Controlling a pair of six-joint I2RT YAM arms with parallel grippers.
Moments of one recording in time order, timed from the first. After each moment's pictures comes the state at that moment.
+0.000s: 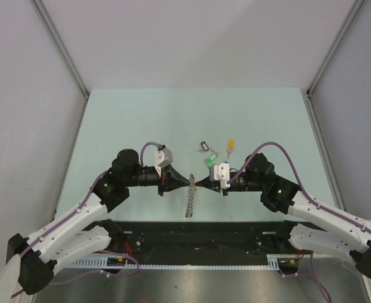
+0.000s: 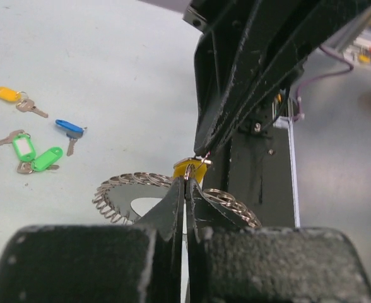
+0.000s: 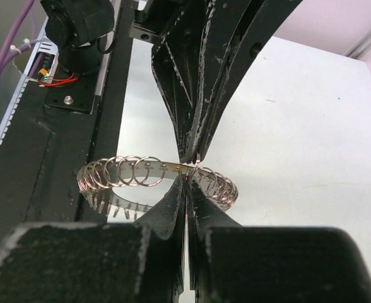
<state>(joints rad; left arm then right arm) -0.68 0.86 0.65 -0.04 0.78 -0.03 0.91 0.91 0.69 0.03 -0.58 -0.41</state>
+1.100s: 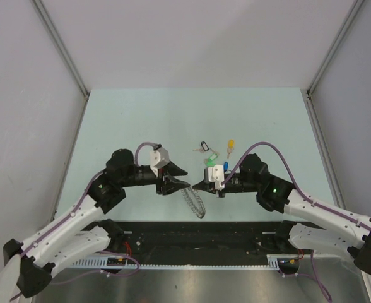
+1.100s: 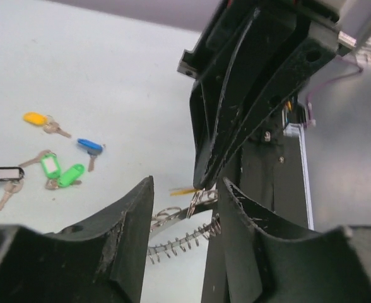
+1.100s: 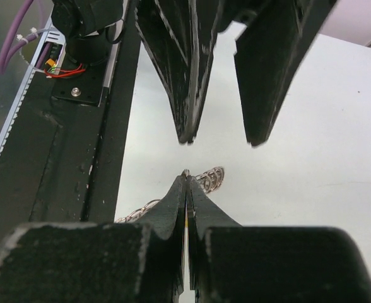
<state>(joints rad) -0.69 0.77 0.64 0.00 0.68 -0.05 0.94 0.96 0.70 0.03 -0.57 -0.42</state>
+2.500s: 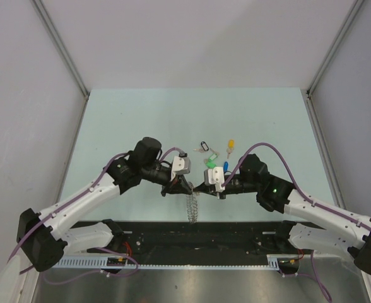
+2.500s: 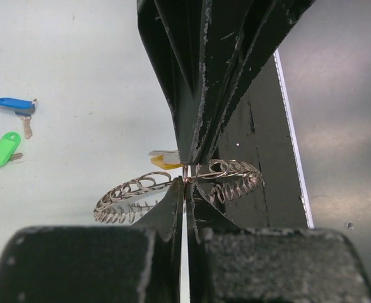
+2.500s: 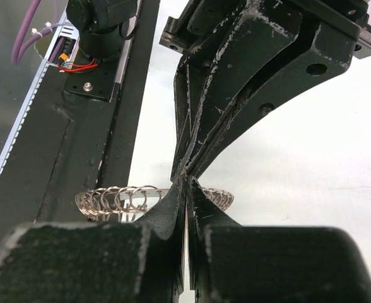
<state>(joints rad) -0.74 1.10 0.88 -0.47 0.87 0.39 0.94 0.96 0.70 0.00 -0.61 -0.43</state>
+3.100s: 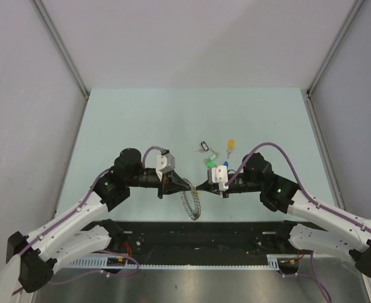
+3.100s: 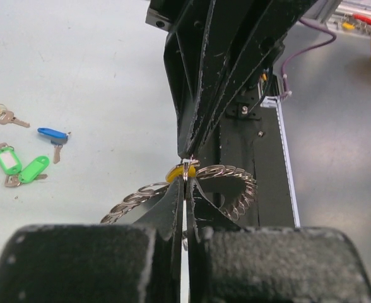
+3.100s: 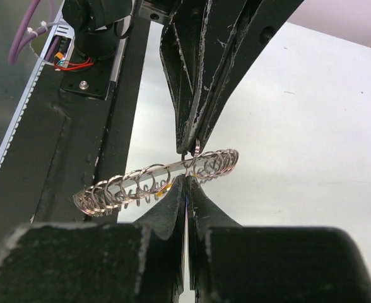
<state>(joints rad) -0.70 0.86 0.67 -0.10 0.83 0.06 0.91 0.92 0.71 -0.05 -0.62 -0.45</state>
